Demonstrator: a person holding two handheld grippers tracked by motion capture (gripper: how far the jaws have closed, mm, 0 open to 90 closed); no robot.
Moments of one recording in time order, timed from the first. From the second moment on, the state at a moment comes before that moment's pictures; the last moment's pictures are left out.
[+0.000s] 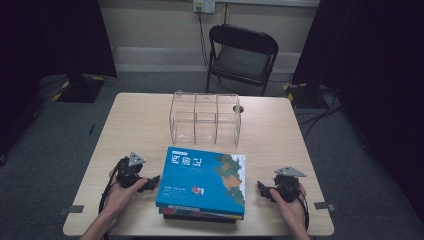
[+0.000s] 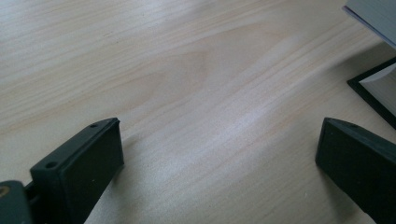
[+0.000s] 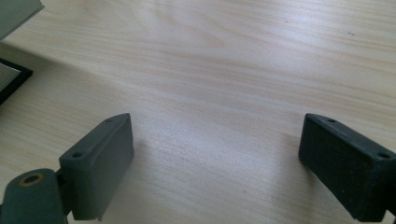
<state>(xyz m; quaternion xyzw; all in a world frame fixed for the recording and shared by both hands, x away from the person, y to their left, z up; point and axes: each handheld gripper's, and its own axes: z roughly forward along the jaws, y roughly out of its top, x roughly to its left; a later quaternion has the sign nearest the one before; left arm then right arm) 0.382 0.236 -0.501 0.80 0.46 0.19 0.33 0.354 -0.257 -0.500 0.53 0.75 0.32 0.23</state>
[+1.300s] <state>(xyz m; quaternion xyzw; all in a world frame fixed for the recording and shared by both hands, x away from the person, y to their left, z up) 0.344 0.224 -0.415 0.75 0.41 0.14 0.49 0.371 -0.199 -0.382 0.37 0.76 0.50 0.19</state>
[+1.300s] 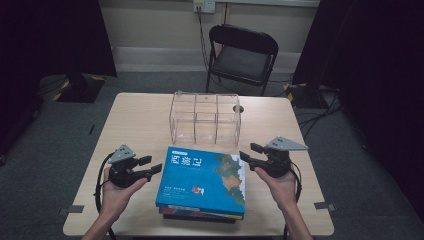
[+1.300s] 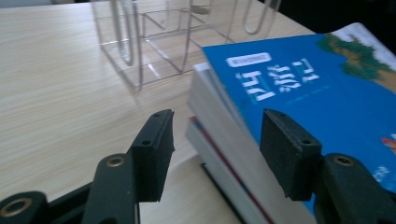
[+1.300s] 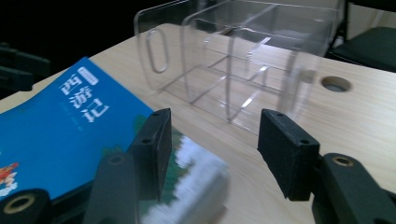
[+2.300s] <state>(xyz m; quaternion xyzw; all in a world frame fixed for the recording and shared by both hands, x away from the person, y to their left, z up) 0.373 0.189 -0.421 0.78 0.39 0.09 0.49 0.367 -0.175 -0.420 0.35 0.80 0.47 0.15</state>
